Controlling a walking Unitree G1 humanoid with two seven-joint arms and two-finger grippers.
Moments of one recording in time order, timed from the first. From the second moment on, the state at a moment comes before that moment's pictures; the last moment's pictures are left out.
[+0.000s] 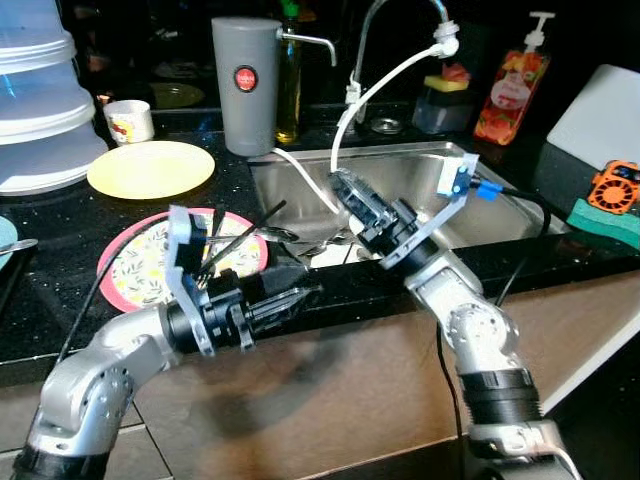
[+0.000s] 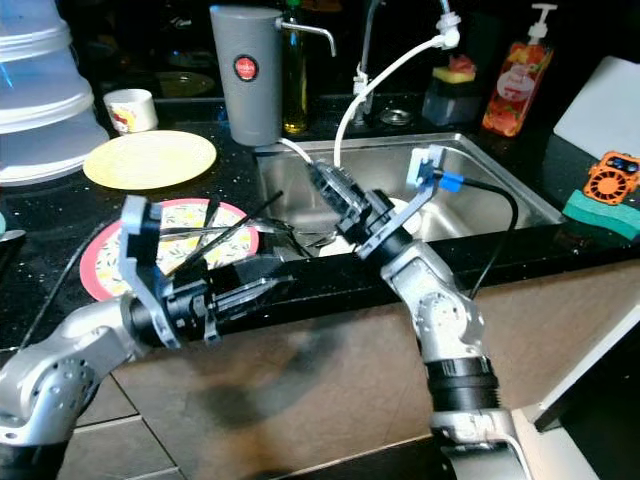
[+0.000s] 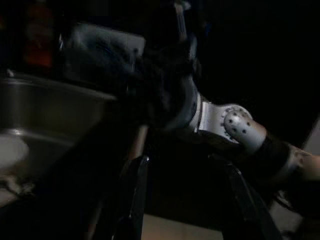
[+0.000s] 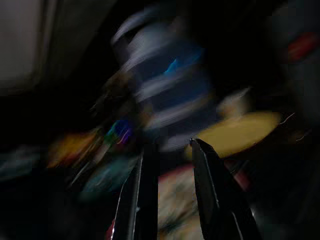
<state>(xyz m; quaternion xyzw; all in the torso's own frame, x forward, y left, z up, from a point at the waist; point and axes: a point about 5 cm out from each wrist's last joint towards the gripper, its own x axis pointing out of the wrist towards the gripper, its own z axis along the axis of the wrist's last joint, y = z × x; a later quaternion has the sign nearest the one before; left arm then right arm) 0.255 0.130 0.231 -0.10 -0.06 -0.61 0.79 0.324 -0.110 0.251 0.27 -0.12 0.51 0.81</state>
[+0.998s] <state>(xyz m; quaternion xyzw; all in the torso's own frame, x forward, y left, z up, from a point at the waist) 0.210 0.139 0.058 0.14 0.37 -0.49 0.78 0.242 -0.147 0.038 -0.04 0.41 0.50 0.76</state>
